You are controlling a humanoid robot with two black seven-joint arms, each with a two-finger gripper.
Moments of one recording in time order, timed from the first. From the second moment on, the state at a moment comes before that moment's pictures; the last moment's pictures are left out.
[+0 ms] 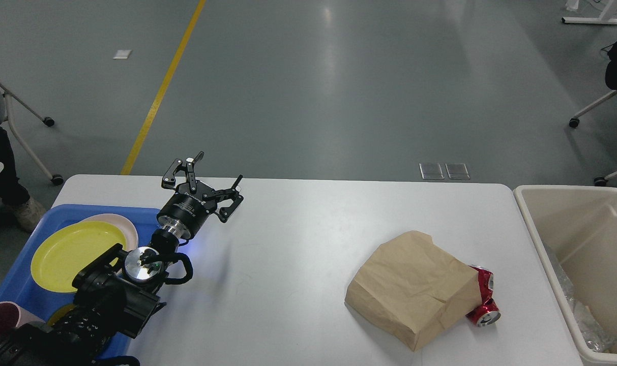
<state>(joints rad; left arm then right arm) -0.67 0.00 -1.10 -0.32 -0.18 -0.68 0.06 1.17 -0.68 -1.09 0.22 -0.05 0.25 -0.16</state>
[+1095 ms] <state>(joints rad) -0.67 0.00 -1.10 -0.32 -0.18 -0.68 0.06 0.88 -0.54 -0.96 0.15 -0.05 0.19 -0.16</state>
